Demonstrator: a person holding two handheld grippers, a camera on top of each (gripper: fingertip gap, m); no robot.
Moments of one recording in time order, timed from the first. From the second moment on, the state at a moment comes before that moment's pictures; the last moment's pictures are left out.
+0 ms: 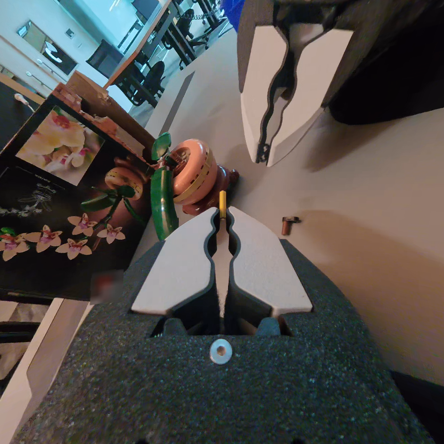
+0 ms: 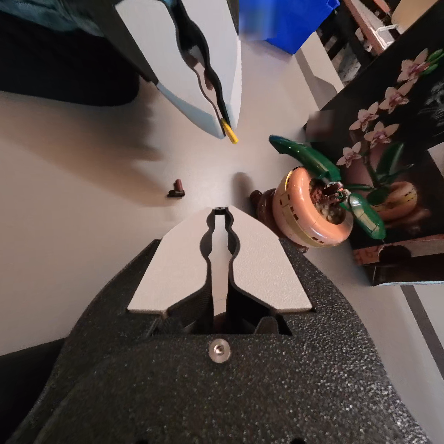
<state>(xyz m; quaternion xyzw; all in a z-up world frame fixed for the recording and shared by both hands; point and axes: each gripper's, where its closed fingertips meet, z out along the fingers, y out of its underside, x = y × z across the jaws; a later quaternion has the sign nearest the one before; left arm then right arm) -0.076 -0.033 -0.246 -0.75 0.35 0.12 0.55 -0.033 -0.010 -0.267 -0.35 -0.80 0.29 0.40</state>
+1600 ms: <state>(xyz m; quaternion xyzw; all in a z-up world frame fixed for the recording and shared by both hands) -0.067 -0.008 -0.292 -0.88 0.26 0.00 0.40 -0.005 0.011 -0.276 -0.53 -0.76 0.31 0.22</state>
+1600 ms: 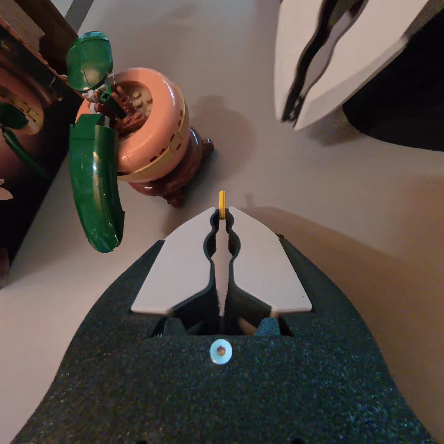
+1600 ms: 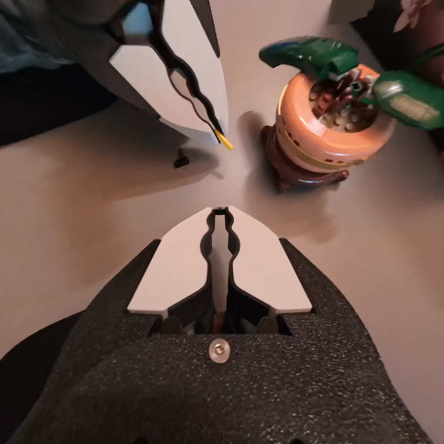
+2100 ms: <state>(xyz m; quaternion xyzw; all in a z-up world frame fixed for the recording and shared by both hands) -0.063 -0.013 -0.302 -0.88 0.27 -0.02 0.39 -0.021 0.020 -0.300 -0.51 -0.78 0.26 0.25</state>
